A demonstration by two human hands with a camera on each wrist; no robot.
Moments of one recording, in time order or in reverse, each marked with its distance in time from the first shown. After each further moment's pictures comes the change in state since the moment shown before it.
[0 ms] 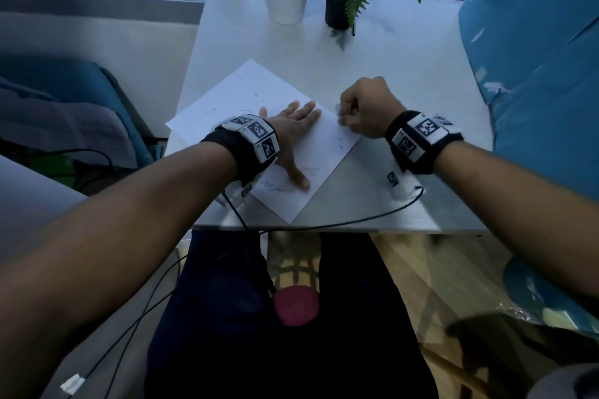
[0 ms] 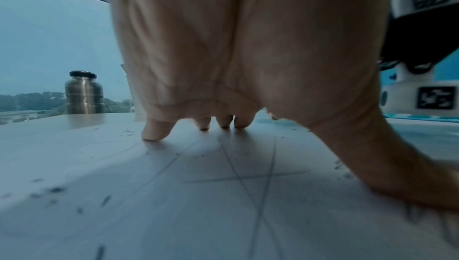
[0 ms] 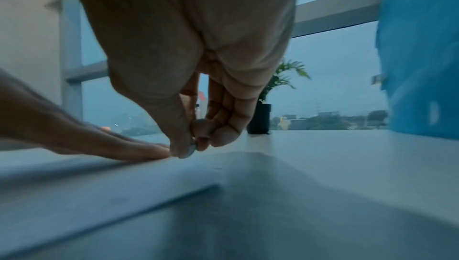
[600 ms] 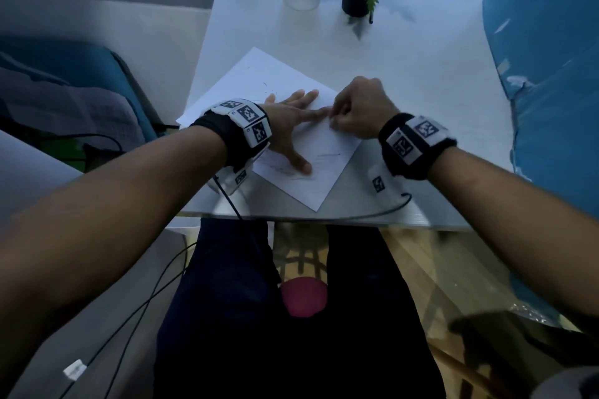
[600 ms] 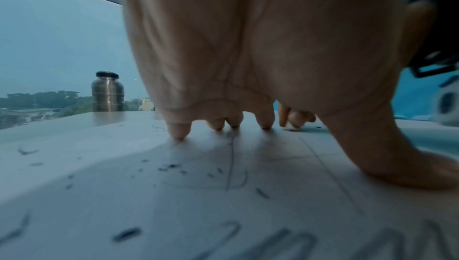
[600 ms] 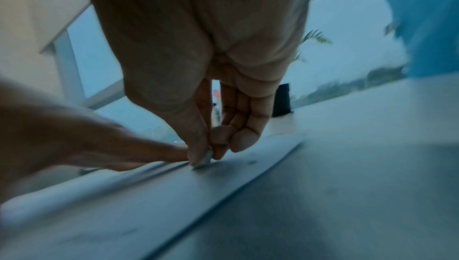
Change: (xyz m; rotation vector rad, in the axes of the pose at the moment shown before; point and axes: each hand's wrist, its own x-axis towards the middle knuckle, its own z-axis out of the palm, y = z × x) left_hand -0.007 -0.025 0.003 0.002 0.039 0.060; right_hand 0.002 -0.031 0.023 0.108 0.016 0.037
